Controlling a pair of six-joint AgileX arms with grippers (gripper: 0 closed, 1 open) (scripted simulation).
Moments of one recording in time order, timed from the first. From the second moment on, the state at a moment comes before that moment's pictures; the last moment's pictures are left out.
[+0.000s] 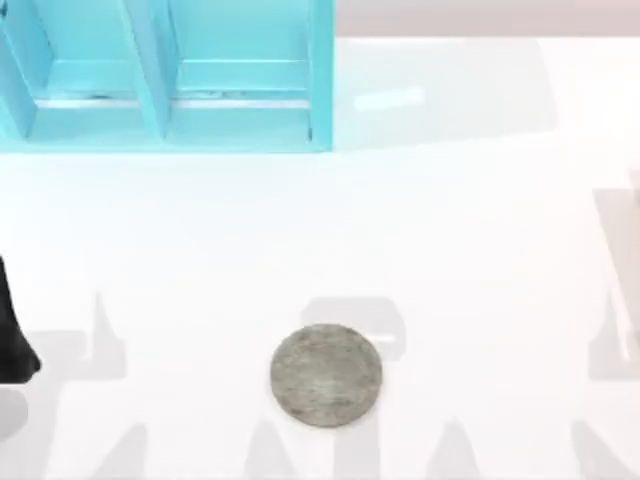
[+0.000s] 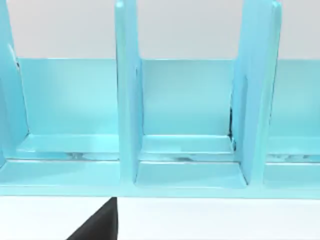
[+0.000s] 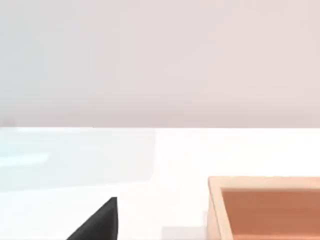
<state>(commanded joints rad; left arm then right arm) 0.00 0.00 0.00 0.00 0.00 0.00 0.00 0.00 0.00 0.00 0.00 0.00</state>
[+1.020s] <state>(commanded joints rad) 0.16 0.82 0.64 -0.76 -0.01 1.10 0.00 0.00 0.00 0.00 0.00 0.00</state>
